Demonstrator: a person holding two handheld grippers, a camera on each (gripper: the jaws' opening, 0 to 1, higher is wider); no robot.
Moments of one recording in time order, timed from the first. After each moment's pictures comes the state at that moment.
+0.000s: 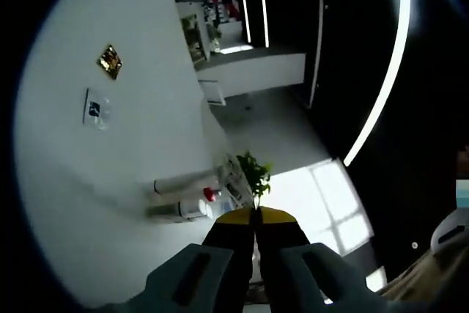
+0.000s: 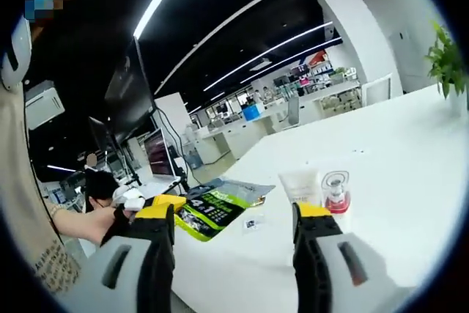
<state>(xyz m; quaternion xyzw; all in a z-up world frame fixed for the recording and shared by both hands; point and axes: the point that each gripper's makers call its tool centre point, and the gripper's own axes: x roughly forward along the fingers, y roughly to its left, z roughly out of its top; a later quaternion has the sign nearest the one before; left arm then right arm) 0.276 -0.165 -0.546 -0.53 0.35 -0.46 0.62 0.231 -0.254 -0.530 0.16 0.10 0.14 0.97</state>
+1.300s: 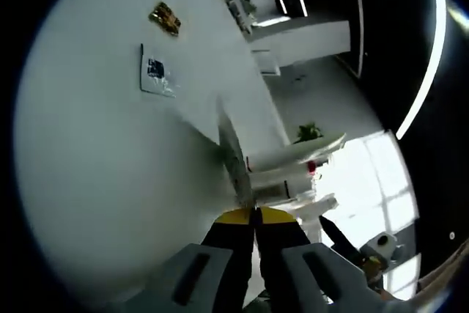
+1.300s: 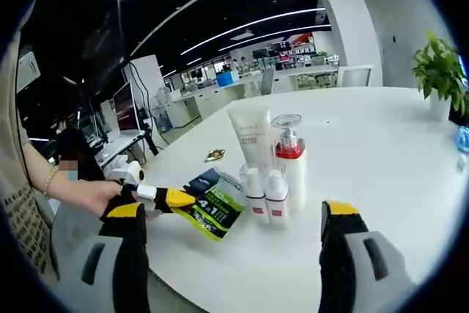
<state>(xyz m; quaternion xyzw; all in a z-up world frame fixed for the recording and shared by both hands) 0.281 -0.183 -0.696 -0.40 0.47 -0.40 0.68 0.204 -0.287 -0.610 0.10 0.21 0.08 0.97</state>
